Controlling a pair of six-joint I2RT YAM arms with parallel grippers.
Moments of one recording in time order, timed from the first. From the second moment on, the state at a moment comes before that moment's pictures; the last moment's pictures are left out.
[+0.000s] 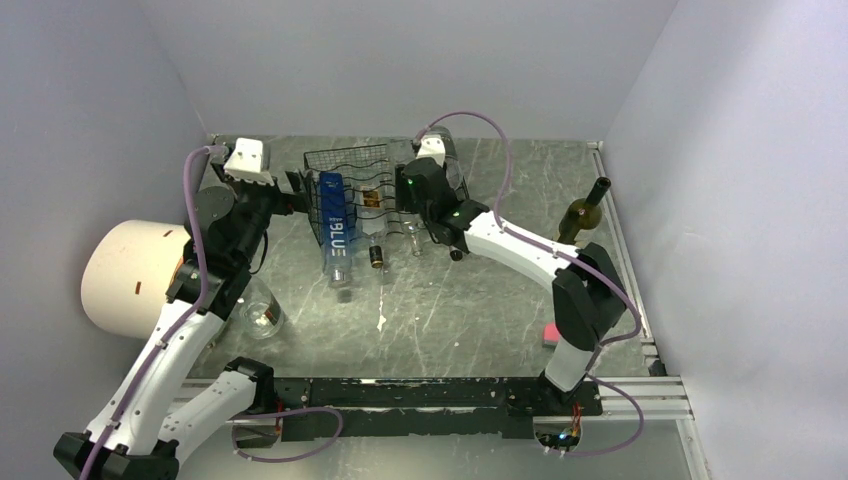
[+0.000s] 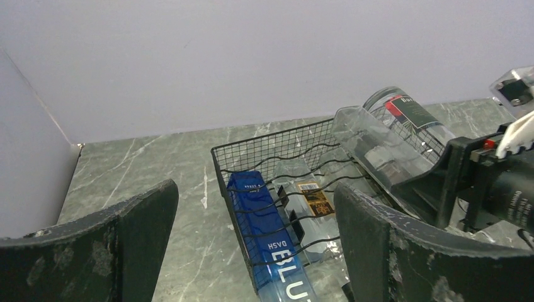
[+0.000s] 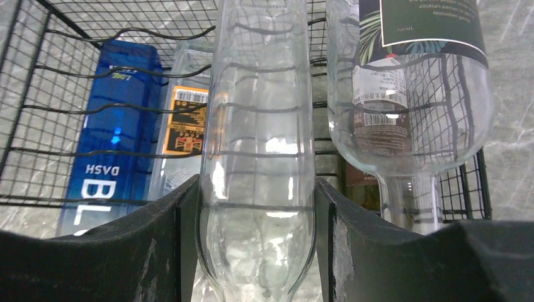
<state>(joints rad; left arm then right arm) -0.34 0.84 0.94 -0.06 -0.15 -0.03 0.77 1.71 1.33 -0.08 0.45 0.34</state>
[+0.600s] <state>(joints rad) -0.33 0.85 0.93 -0.06 -0.14 -0.03 0.74 1.83 1.33 0.04 0.43 0.31</state>
